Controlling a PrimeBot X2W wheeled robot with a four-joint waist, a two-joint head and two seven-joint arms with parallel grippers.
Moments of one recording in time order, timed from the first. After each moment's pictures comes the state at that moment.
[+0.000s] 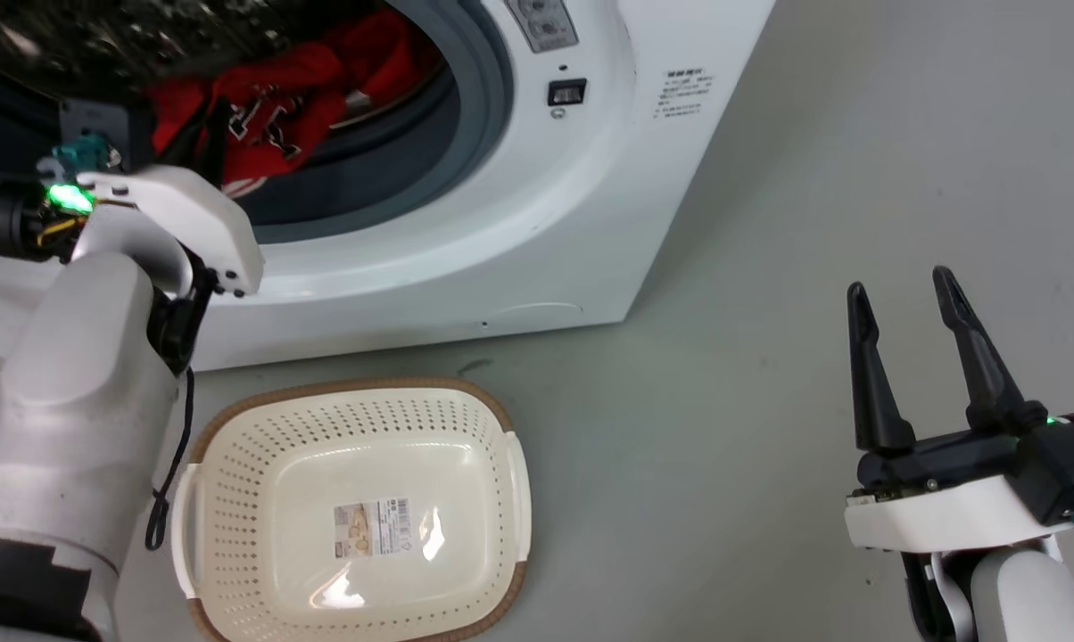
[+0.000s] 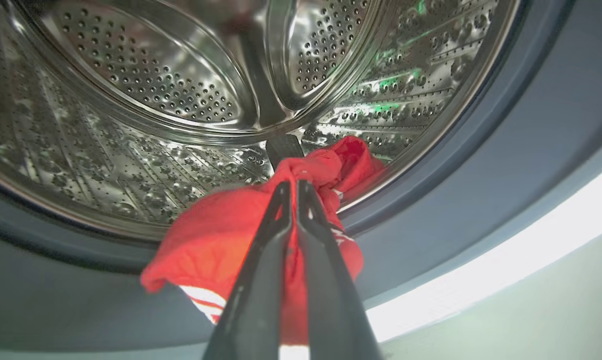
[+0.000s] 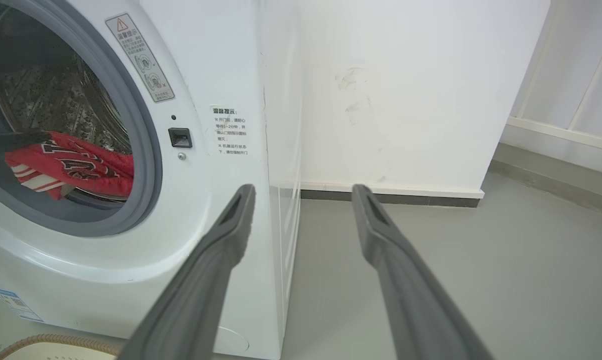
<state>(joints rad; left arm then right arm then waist) -0.97 0.39 -0.44 0.94 -0.49 -0.13 -0.19 -0.13 -0.05 0.03 -0.07 0.06 0.13 -0.26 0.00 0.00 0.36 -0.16</state>
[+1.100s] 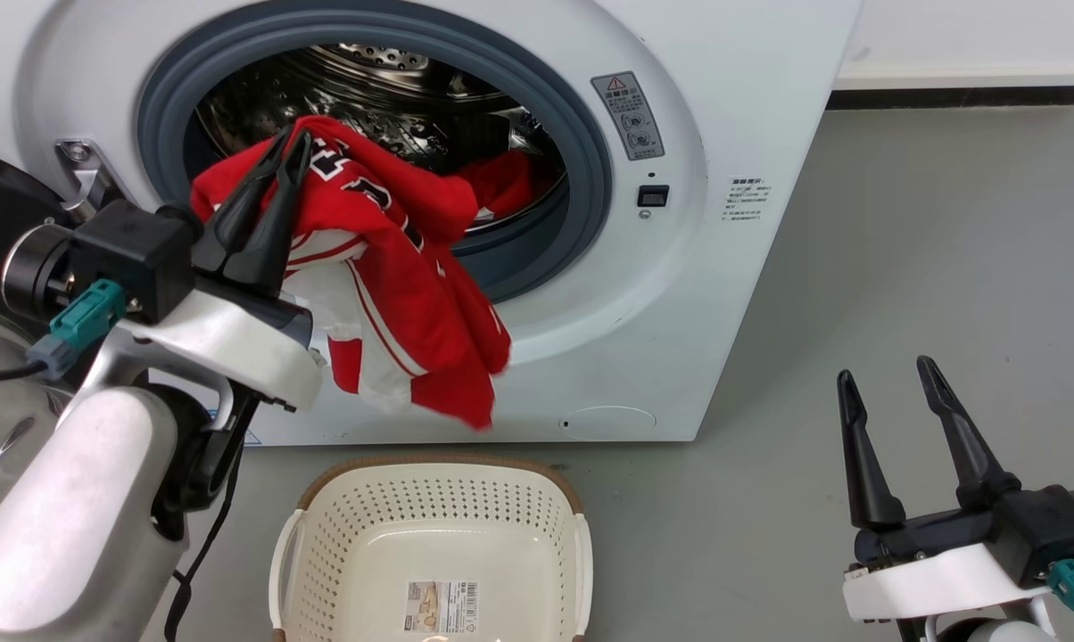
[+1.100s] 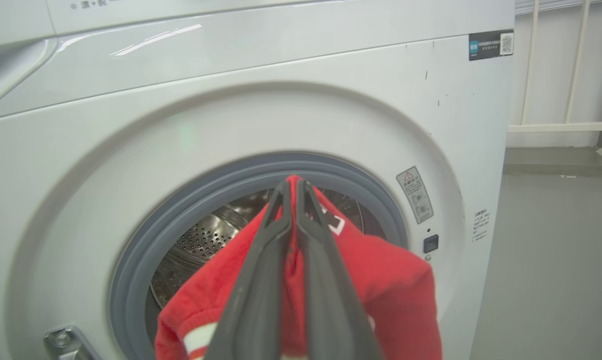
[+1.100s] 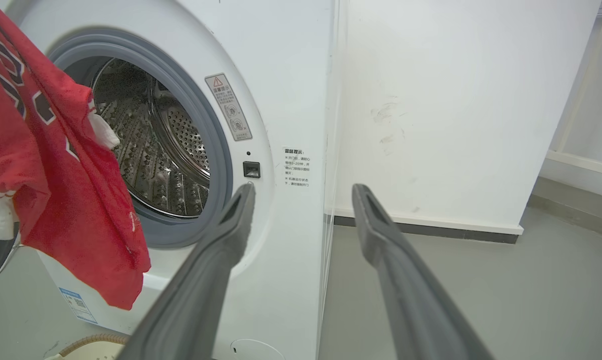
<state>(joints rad) -0.54 0.57 -0.42 -0.05 -0.52 0.07 -0.04 0.00 -0.05 0.03 -0.06 0.03 0.13 -0.26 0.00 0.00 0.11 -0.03</state>
